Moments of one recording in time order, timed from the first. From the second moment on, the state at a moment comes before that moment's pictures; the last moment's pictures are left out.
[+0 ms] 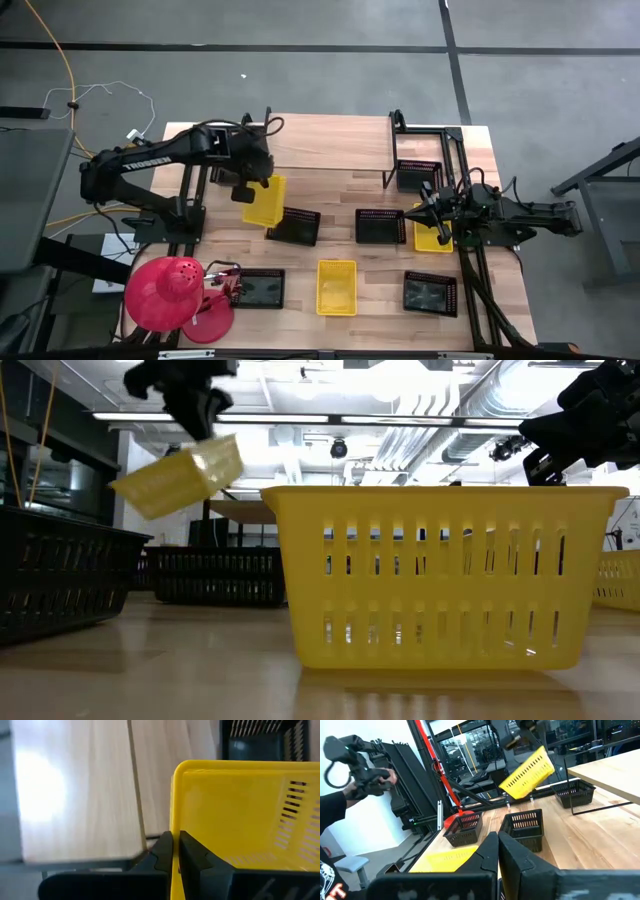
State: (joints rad) left arm 0.37 1.27 1.27 -1.09 -0.12 0.51; right arm -0.06 0.01 0.01 0.05 -0.21 0.29
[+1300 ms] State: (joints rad) left arm 0.65 1.74 1.92 -1.23 -0.26 0.72; right arm -0.06 0.01 0.01 0.05 -0.21 0.29
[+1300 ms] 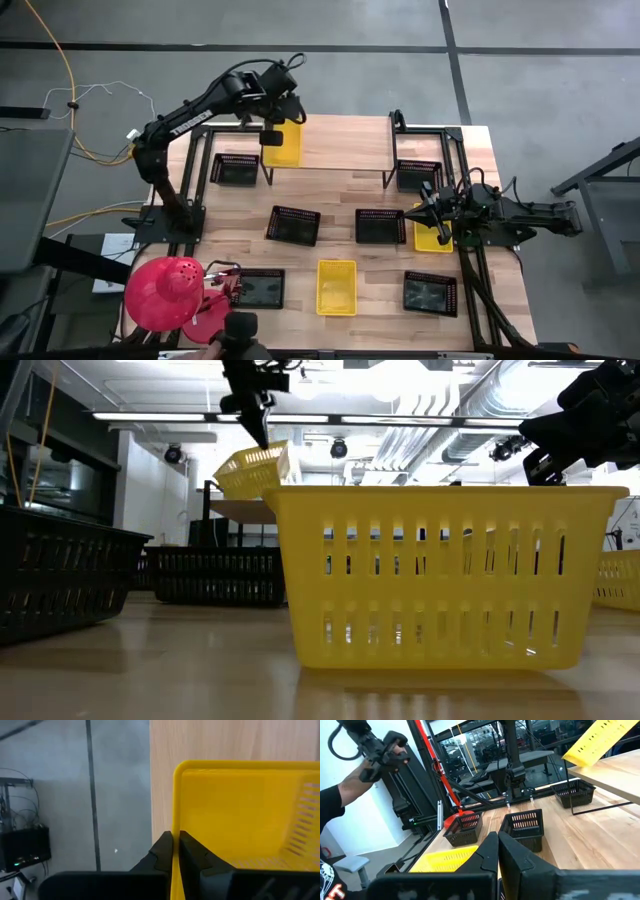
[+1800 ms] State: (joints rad) left arm 0.66 1.83 1.92 -1.23 -0.30 0.72; right arm -0.06 0.01 0.01 0.05 -0.21 0.29
